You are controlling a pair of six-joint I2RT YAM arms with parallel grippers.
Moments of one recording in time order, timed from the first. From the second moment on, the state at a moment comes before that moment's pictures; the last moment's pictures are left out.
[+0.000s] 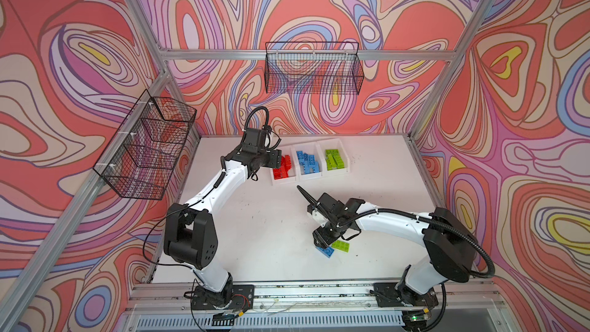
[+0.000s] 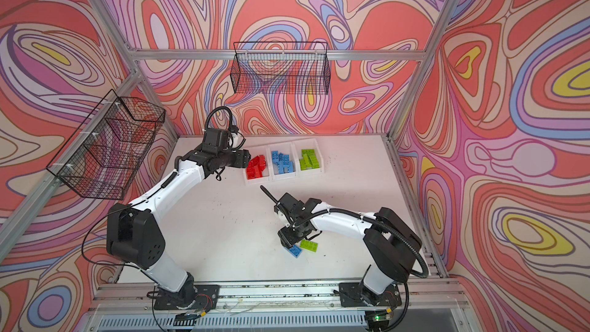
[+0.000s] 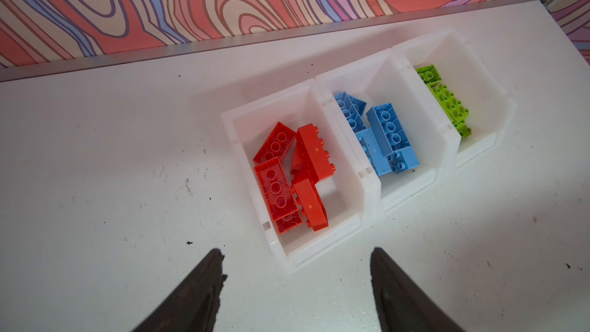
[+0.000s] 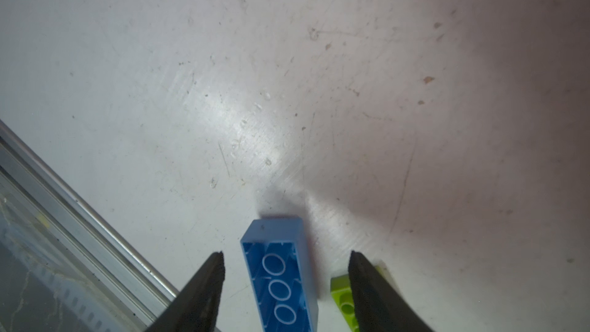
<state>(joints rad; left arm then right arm) -0.30 1.66 1.41 -0.49 0.04 -0.12 0.89 1.61 0.99 -0.69 -0.18 0.25</state>
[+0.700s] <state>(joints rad) -0.30 1.66 1.41 -0.48 0.07 -0.12 0.97 1.67 0.98 -0.64 -0.02 0.35</state>
